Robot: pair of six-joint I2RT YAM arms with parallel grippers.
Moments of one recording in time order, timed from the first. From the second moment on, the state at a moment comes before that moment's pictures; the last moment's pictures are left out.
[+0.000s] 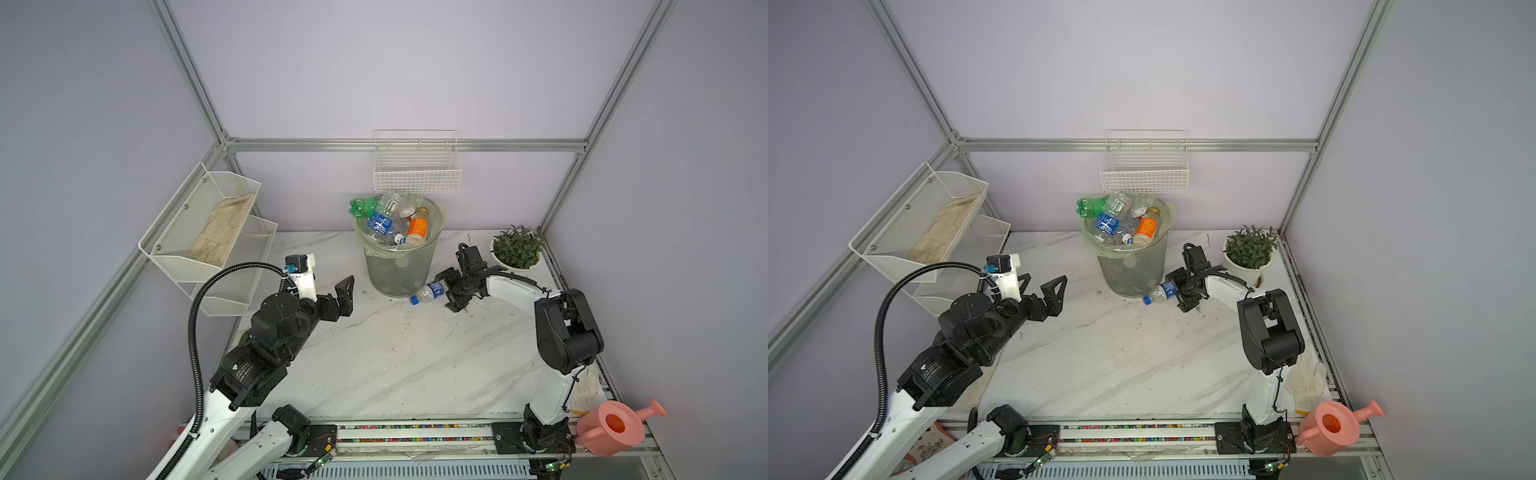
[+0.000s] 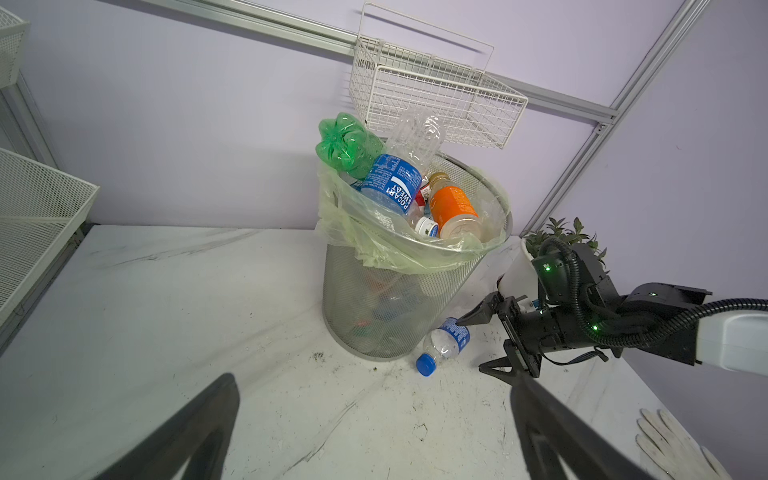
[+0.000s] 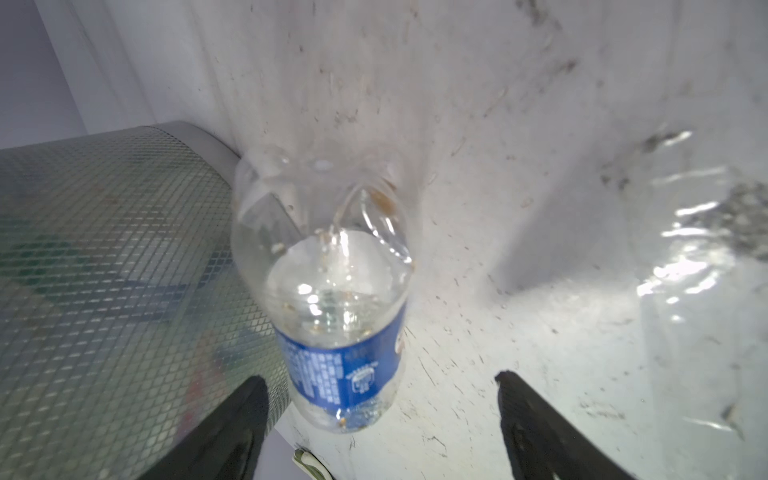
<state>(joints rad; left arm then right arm) -0.56 0.72 1.02 -0.50 -0.28 -0.32 0.36 1.89 1.28 -0.42 -0.29 1.41</state>
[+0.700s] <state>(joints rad) -0.56 0.70 1.02 -0.51 -0.30 -0.31 0.37 2.03 1.47 -0.55 -0.16 1.33</state>
